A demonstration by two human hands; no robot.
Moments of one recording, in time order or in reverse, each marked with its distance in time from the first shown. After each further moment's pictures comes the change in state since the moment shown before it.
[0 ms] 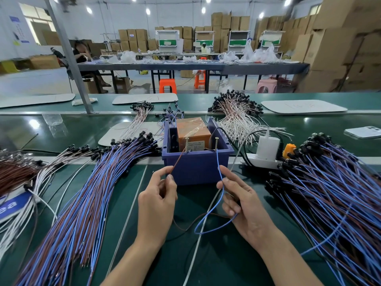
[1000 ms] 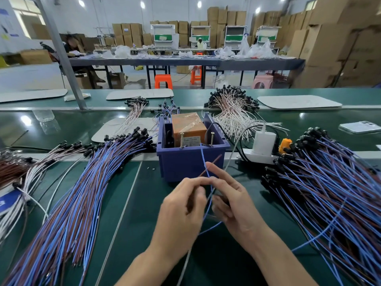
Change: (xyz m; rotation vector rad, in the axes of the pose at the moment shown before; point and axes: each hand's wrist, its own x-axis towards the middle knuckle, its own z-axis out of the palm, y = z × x) left_hand -0.029 0.042 0.015 -0.014 -0.310 0.158; right_hand -0.009 0.006 0.012 -0.215 -0.048 0.001
